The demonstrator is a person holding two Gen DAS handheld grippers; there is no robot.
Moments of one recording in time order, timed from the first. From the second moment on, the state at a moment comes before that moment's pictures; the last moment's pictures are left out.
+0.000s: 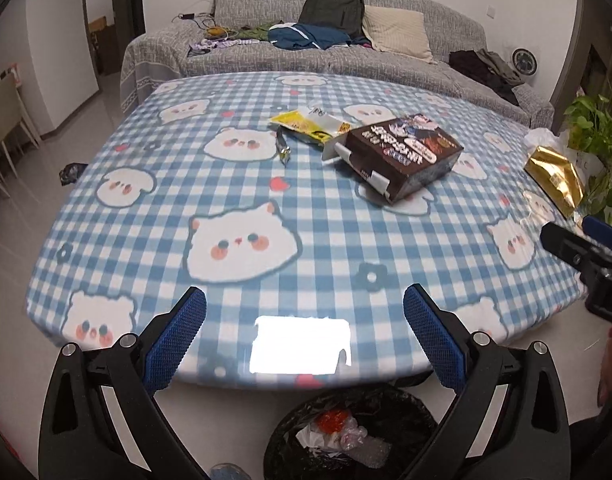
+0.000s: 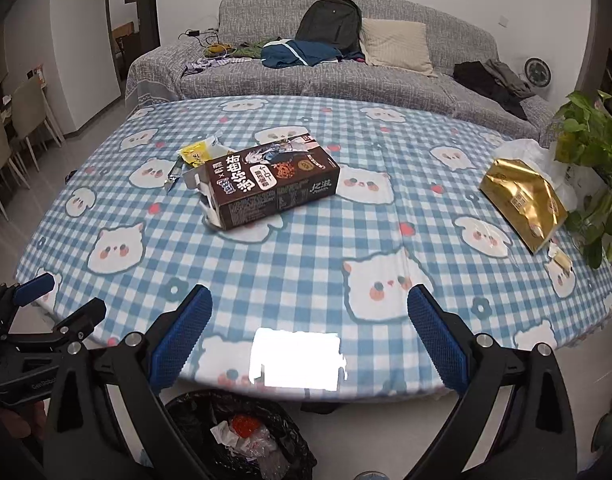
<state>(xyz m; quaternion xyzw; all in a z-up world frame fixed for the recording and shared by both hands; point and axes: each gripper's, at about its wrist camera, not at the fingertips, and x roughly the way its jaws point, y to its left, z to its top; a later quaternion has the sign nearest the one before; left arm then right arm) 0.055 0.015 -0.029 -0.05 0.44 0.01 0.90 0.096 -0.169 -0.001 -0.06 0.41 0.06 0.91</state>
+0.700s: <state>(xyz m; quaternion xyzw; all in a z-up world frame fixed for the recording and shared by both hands) 0.240 -0.083 -0.017 0.10 0.48 -0.15 0.86 0.238 -0.251 -0.020 -0.01 0.46 0.01 0.89</state>
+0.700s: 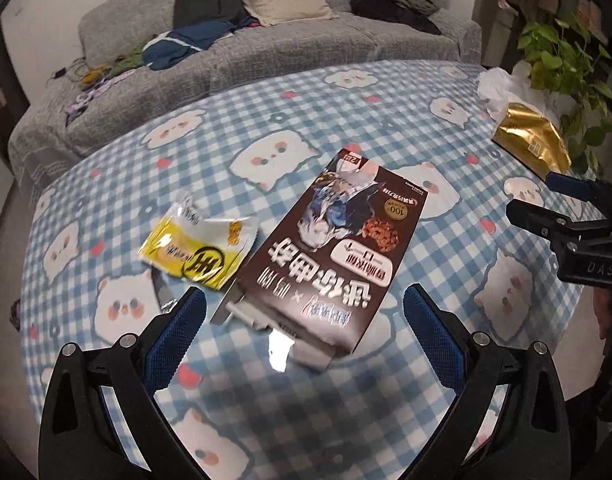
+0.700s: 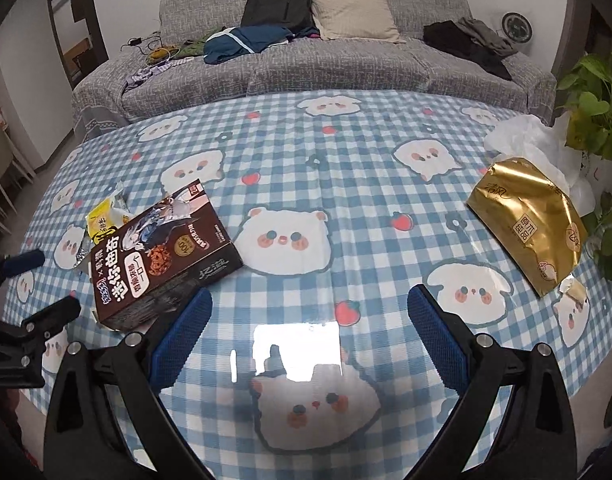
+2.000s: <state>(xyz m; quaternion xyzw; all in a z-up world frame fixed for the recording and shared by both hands) 0.312 -0.140 -0.072 0.19 0.52 -0.22 0.80 0.251 -0.260 -0.058 -0.02 0.48 0.03 0.88</state>
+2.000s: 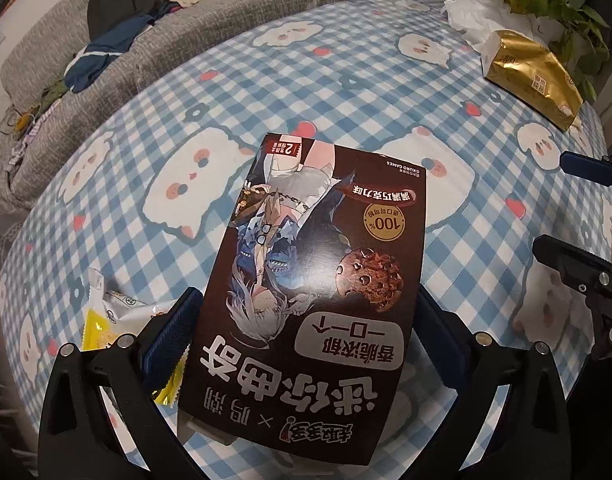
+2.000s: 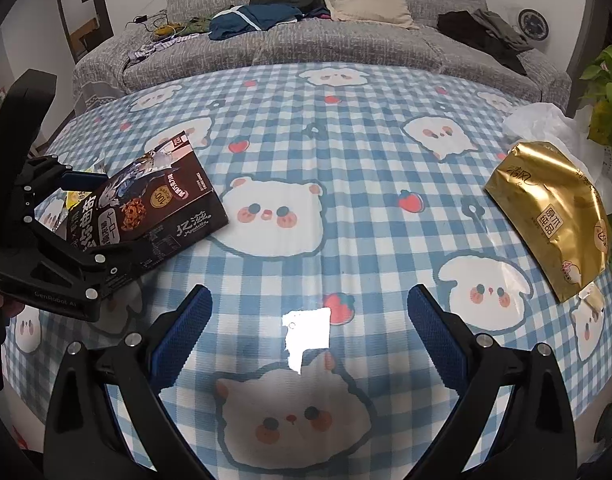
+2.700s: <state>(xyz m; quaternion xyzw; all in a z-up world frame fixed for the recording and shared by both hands) 0.293 -0.120 -0.045 0.09 0.53 -0.13 0.83 0.249 -0.260 -0.033 -0.01 0.46 0.03 0.89</state>
